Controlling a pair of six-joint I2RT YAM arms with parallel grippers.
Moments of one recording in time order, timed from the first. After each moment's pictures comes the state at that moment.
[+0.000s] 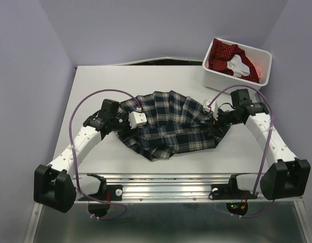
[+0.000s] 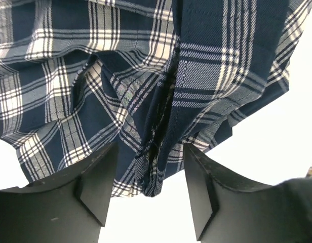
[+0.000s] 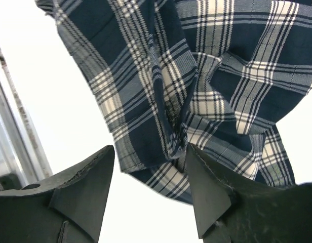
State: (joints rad) left arm -0.35 1.18 0.86 -0.62 0.49 0.83; right arm 0.09 1.29 1.10 -1.01 -0.69 -1.06
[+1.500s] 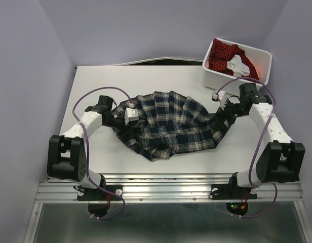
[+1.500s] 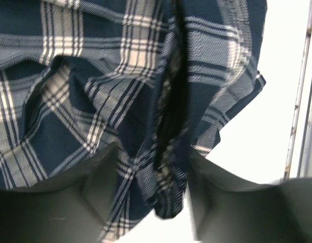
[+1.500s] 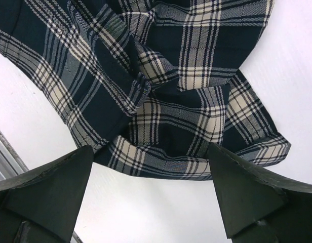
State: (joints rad) left arm -0.14 1.48 0.93 -0.71 0.89 1.04; right arm -0.06 1.42 1.17 -0.97 -0.62 -0.95
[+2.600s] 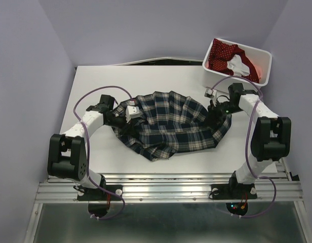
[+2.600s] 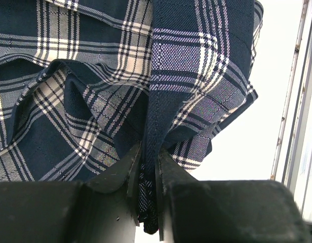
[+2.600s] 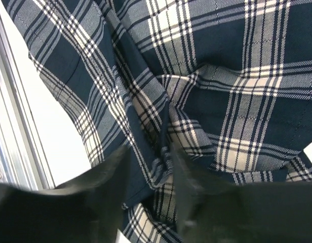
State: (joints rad) left arm -0.17 1.49 0.94 -0.69 0.89 0.94; right arm -0.02 1.71 1.25 -0.96 -0.92 -0.93
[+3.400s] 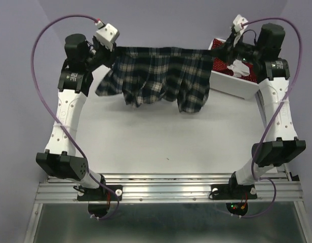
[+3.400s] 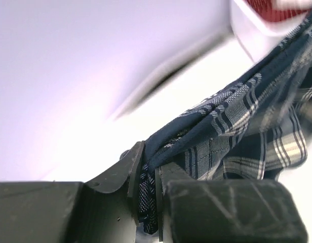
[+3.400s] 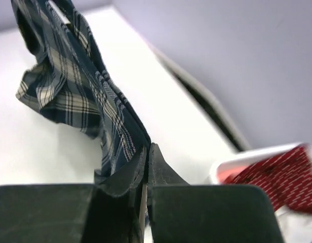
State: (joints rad) left arm -0.12 1.49 1.73 -0.45 0.47 0.34; right arm 0.00 1.63 1.95 -0.65 -0.83 -0.45
